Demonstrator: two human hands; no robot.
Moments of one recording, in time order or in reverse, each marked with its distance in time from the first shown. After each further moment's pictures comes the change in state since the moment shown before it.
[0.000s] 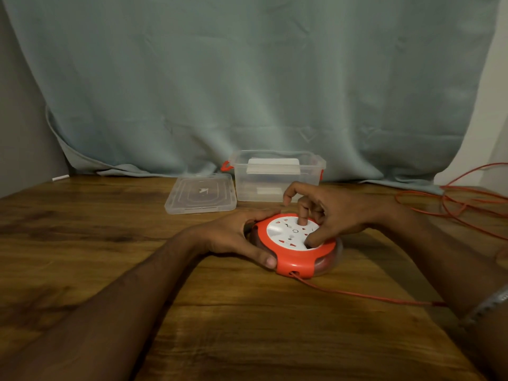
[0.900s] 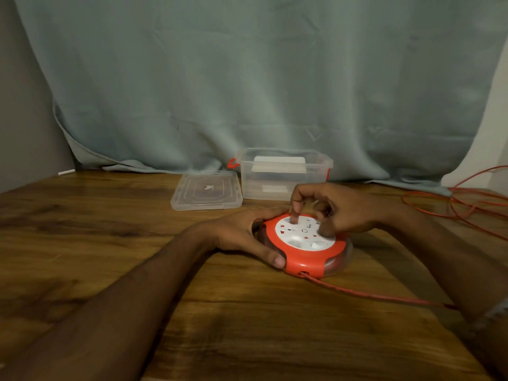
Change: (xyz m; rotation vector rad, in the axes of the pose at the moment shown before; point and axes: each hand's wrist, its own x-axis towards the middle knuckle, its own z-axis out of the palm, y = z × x) left_hand 0.002 0.001 0.000 -0.033 -0.044 -0.026; right_hand -0.001 -0.010 0.001 0.065 0.005 -0.037
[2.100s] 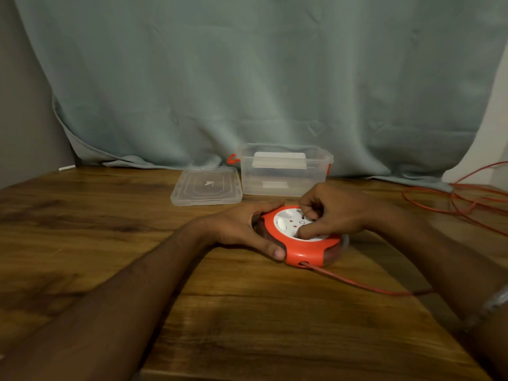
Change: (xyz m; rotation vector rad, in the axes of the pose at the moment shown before) left_hand 0.009 -0.017 -0.001 0.077 0.080 0.006; right_hand 0.006 -0.004 0.015 -0.335 0.153 0.086
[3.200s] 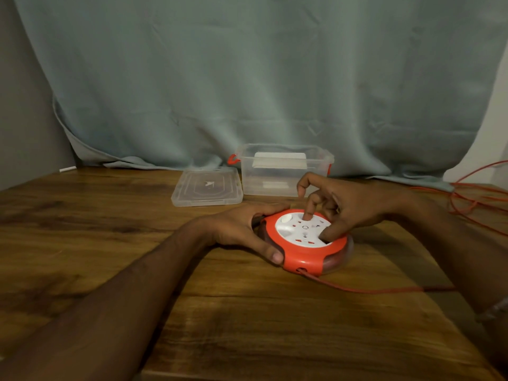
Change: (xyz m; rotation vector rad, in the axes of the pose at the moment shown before) left_hand -0.008 0.010 -0.003 -0.019 -0.053 0.022; right_hand -0.005 0.026 -0.018 0.333 -0.248 -0.036
